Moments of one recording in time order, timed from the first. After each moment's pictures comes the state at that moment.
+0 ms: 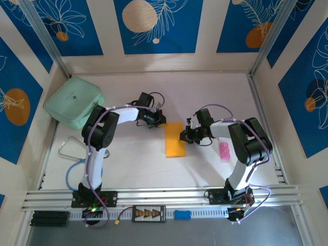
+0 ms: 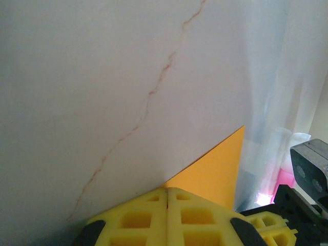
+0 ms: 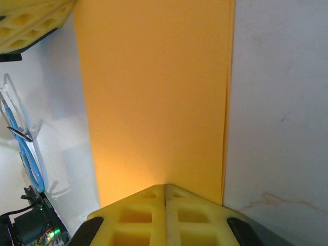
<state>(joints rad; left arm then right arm) -0.48 2.18 1.41 -0.24 0.66 -0.71 0.33 1.76 0.77 -0.14 -0.68 0.57</state>
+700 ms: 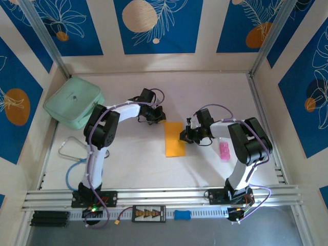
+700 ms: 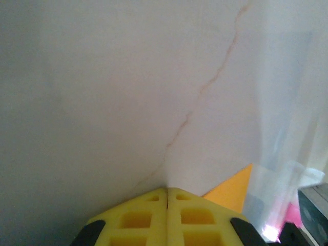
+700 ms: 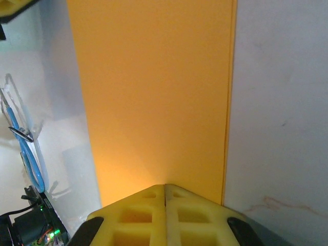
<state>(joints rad) -0.48 2.22 1.54 -0.37 0.52 -0.75 0.33 1.76 0.76 -0.13 -0.68 0.57</state>
